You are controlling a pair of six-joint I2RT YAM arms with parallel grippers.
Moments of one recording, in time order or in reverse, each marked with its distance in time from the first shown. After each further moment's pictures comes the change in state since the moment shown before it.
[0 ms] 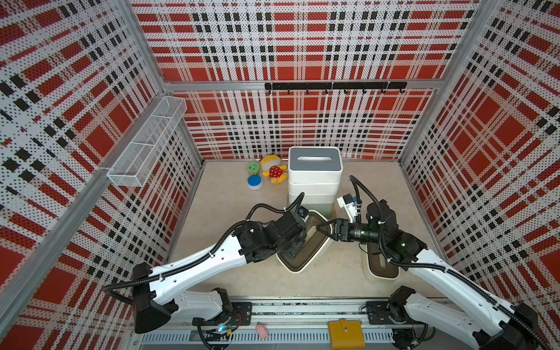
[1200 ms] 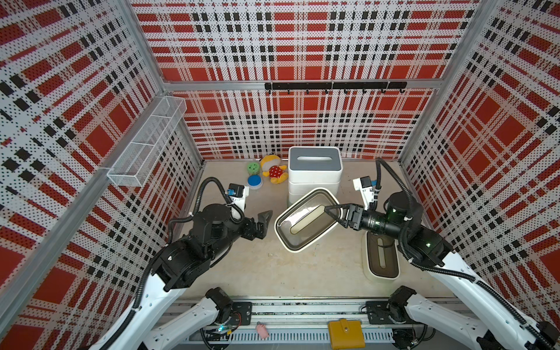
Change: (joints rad) left arm 0.403 -0.488 -0.074 0.164 0.101 0.000; right arm 0.012 -0.051 0.296 -0.110 0.118 -0.004
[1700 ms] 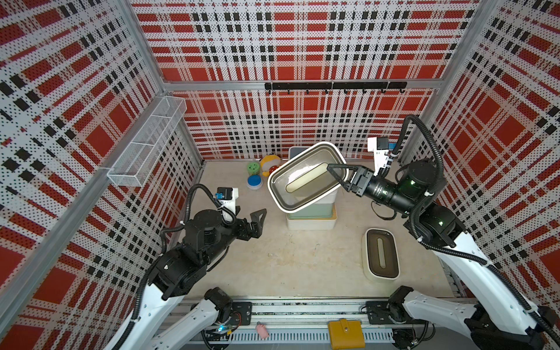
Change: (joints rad) left arm 0.056 -0.059 -0.068 0.047 0.025 -0.080; right arm 0.000 0.209 0.401 0.027 0.167 -0.018
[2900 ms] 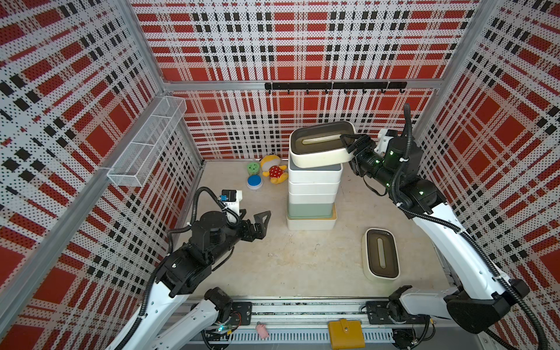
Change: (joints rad) left arm 0.001 -0.008 -0.079 0.071 0.054 -0.063; right arm -0.154 0.209 0.138 -0.105 0.290 0.418
